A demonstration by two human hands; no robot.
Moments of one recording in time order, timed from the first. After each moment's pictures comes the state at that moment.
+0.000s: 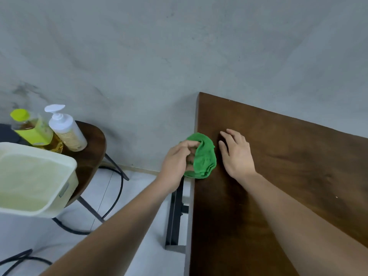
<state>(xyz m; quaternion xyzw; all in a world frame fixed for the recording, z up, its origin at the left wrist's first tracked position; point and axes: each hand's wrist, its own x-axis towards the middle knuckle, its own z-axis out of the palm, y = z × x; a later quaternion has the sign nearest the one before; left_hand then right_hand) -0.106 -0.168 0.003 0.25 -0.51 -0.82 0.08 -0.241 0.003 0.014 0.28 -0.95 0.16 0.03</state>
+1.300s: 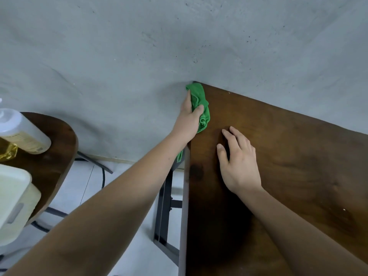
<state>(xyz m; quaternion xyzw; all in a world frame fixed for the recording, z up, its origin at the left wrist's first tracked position) -0.281 -0.209 -0.007 0.16 -0.65 -0.74 0.09 -0.257 -0.011 0.013 0.23 -0.96 0.13 0.05</state>
